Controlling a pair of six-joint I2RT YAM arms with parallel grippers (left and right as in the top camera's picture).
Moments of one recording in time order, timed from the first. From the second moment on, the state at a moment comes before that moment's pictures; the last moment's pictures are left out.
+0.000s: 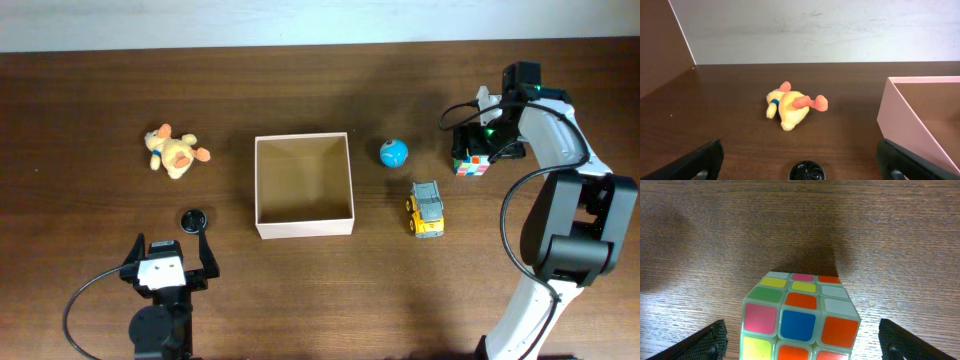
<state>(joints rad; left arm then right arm) 0.02 0.02 0.04 -0.13 -0.13 0.04 -0.17 2.12 1.65 -0.92 -0.12 -0.19</state>
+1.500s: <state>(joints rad) 0.02 0.02 0.04 -0.13 -0.13 0.04 -0.17 2.12 1.63 -0.91 -0.12 -0.21</state>
